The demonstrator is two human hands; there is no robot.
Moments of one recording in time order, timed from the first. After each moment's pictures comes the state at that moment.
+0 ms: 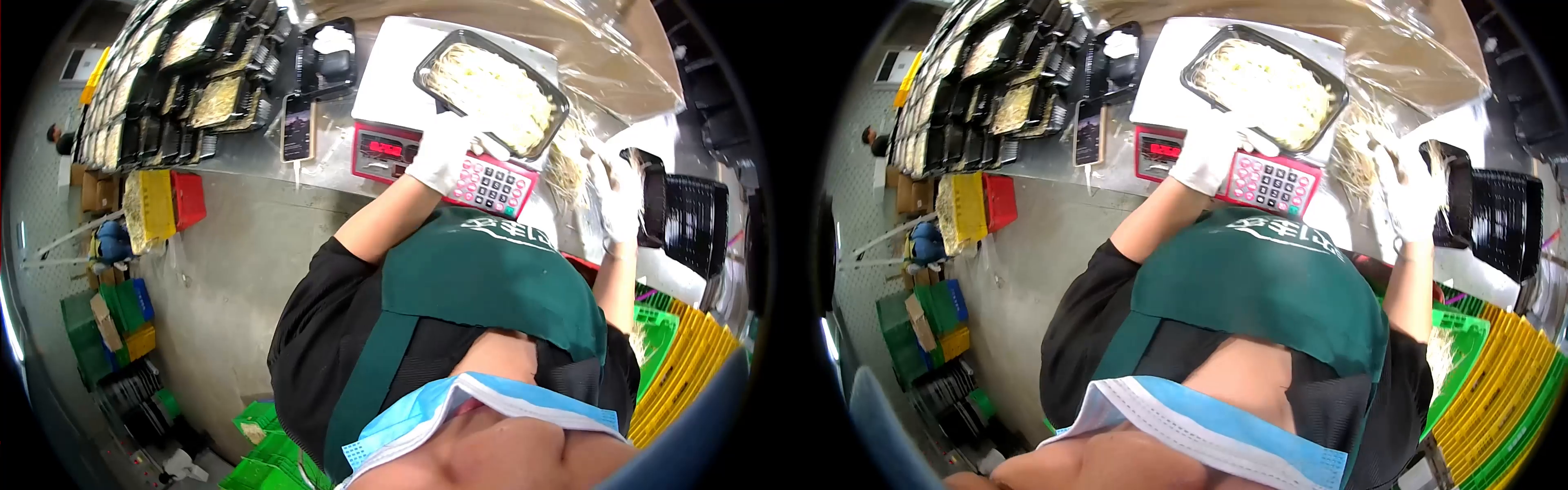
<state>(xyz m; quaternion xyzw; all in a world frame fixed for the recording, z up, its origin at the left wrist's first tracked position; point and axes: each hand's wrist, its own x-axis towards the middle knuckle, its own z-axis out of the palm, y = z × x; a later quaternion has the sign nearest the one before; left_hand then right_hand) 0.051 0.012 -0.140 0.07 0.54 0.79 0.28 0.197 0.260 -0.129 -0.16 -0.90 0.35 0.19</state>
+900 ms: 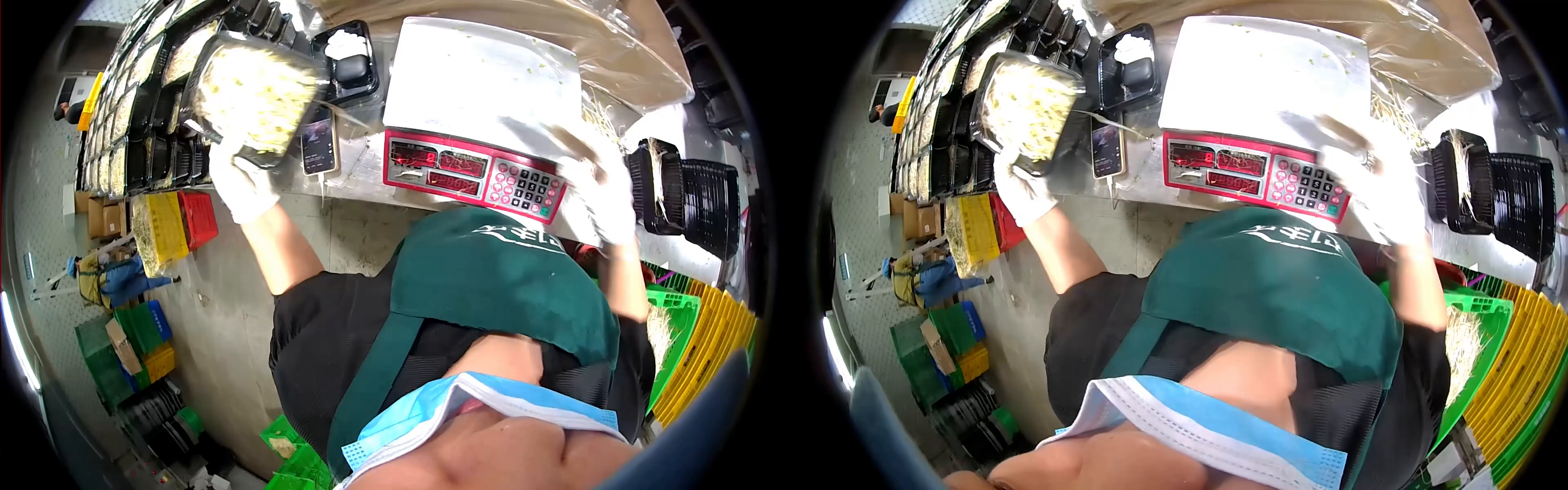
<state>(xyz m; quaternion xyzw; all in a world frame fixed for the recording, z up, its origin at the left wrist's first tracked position) -0.044 -0.231 -0.059 0.03 0.46 0.89 -0.03 0.158 0.140 -0.067 -0.08 -0.78 0.61 0.08</state>
